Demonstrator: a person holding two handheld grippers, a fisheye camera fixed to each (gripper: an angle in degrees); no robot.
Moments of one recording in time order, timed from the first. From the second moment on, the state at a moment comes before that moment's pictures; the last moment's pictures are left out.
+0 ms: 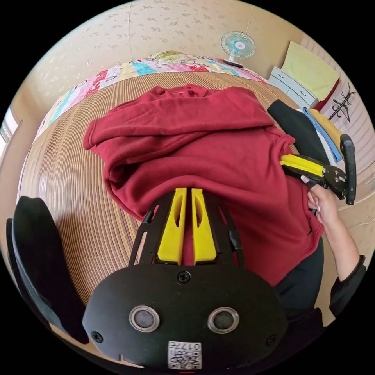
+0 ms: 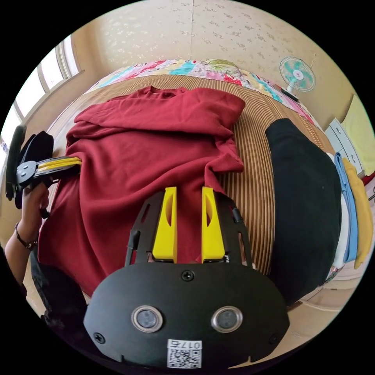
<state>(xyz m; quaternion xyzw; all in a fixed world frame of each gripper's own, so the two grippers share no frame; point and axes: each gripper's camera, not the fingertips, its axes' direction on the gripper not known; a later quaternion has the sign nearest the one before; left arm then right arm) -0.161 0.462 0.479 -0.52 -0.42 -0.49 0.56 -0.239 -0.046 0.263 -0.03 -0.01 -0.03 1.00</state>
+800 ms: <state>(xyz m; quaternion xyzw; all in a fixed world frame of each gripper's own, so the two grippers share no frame) 0.082 0.341 0.366 -0.27 -0.41 -0.63 0.60 -0.183 -0.105 0.224 -0.02 0.02 -0.03 1.00</state>
